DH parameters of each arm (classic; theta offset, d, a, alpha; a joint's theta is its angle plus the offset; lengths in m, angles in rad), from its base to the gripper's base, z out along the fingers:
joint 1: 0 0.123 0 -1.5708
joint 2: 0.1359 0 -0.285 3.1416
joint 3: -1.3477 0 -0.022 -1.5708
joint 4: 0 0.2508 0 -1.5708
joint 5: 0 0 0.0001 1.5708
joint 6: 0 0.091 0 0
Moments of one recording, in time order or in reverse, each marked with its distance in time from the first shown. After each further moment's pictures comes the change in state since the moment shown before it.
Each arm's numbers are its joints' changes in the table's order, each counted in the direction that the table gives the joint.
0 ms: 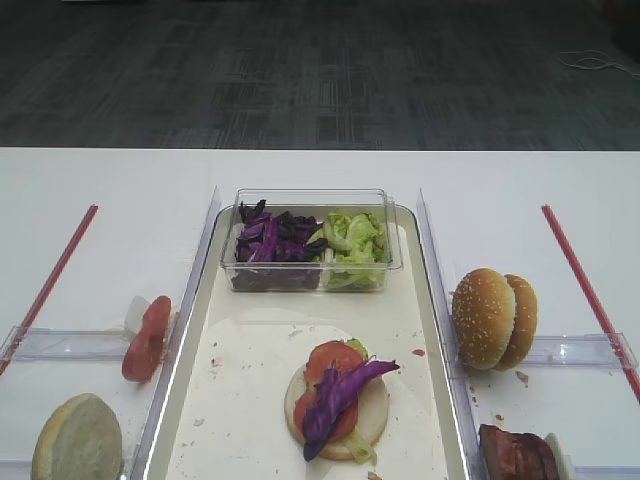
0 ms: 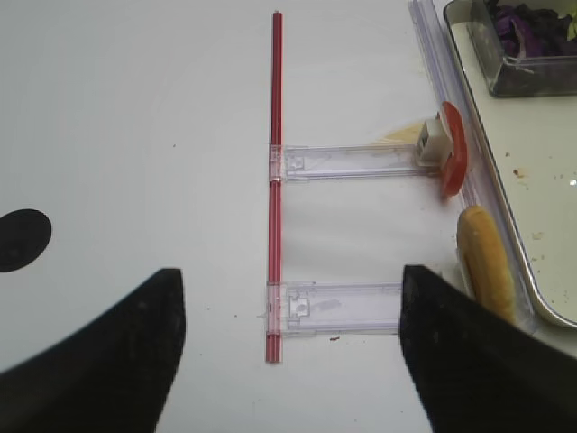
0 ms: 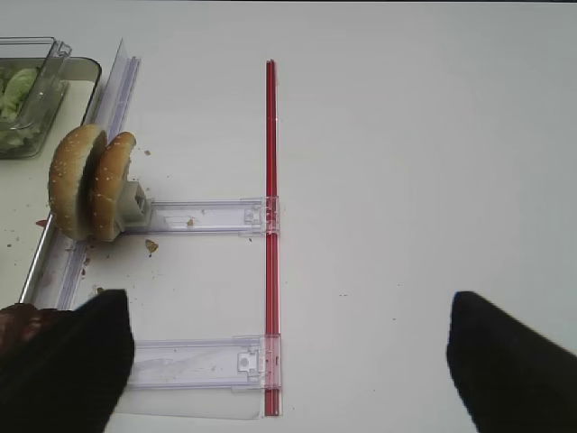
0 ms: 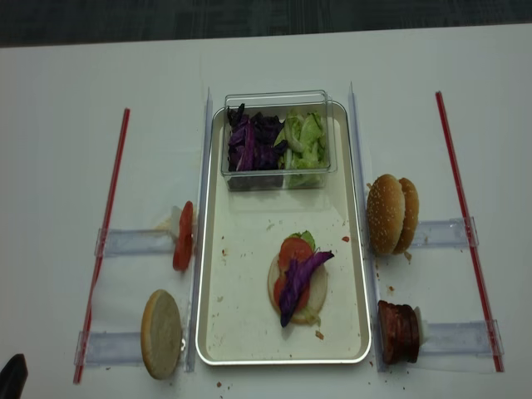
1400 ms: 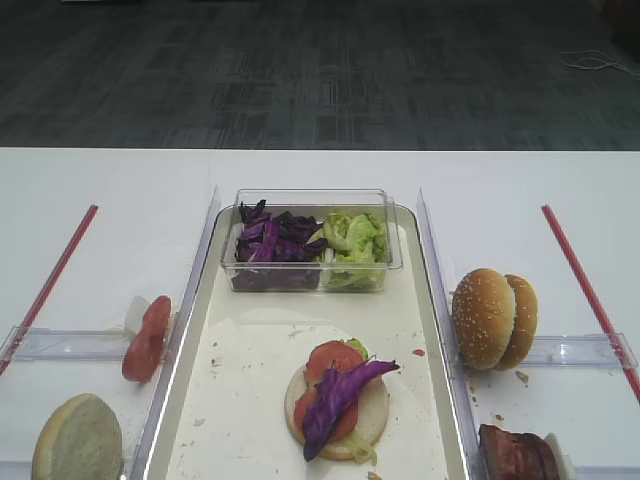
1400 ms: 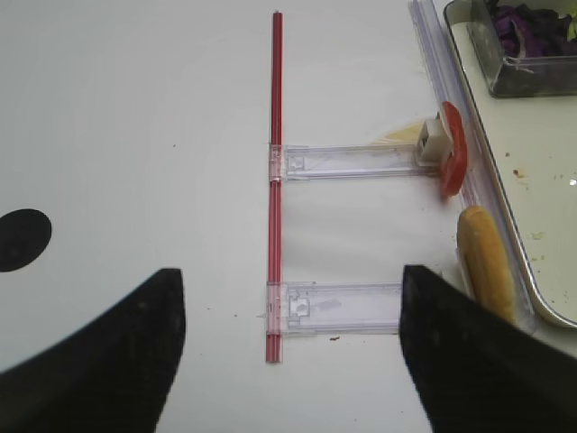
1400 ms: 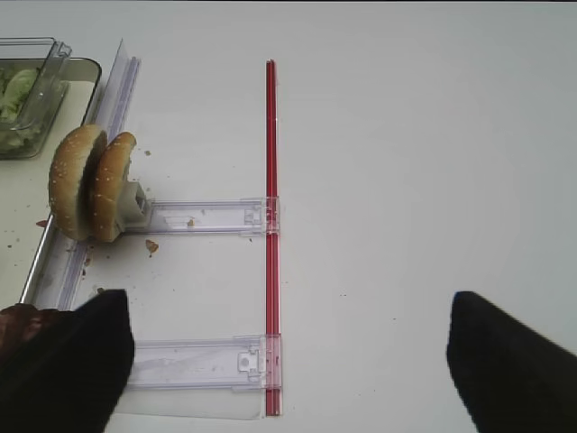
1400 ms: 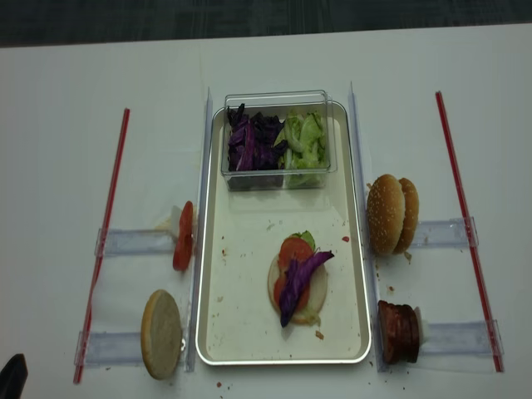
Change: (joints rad) left arm 0.000 0.000 0.000 0.000 0.000 0.000; right arm 0.000 0.000 0.000 0.000 0.000 0.003
